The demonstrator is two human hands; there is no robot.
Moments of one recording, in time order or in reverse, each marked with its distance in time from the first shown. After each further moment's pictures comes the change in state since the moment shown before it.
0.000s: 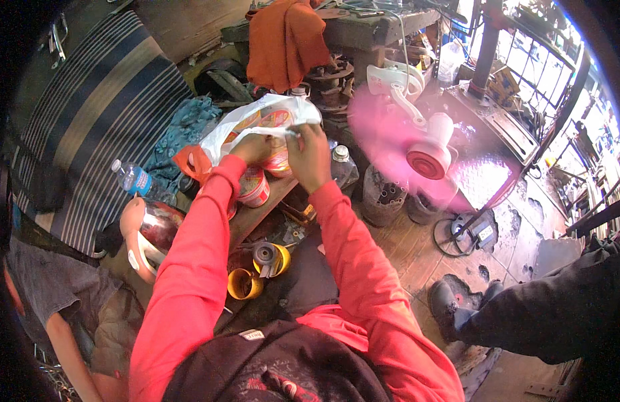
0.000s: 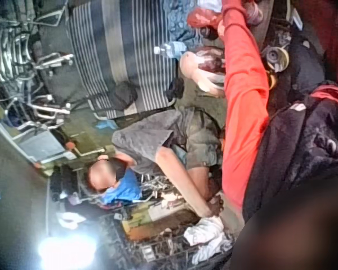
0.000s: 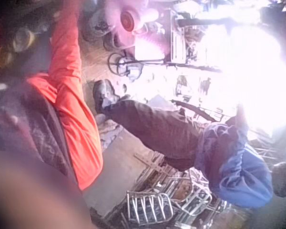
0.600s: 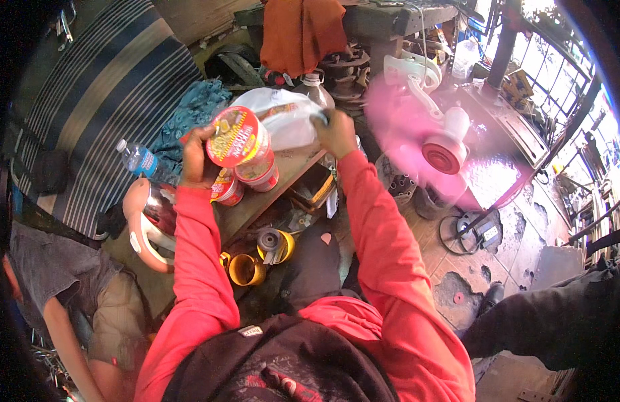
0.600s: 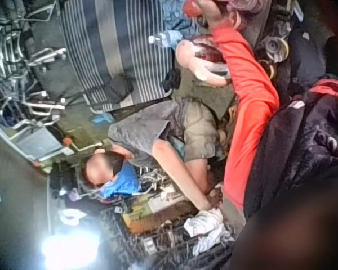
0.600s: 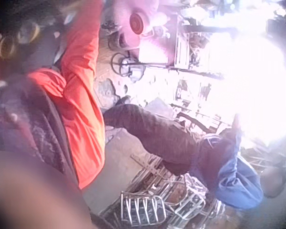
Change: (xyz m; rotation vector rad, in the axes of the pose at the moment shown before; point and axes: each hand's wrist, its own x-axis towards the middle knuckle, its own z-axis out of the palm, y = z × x) left_hand -0.129 -0.001 -0.069 -1.858 0.321 -0.067; right_hand 0.027 0.039 -0.009 -0.113 -0.258 0.244
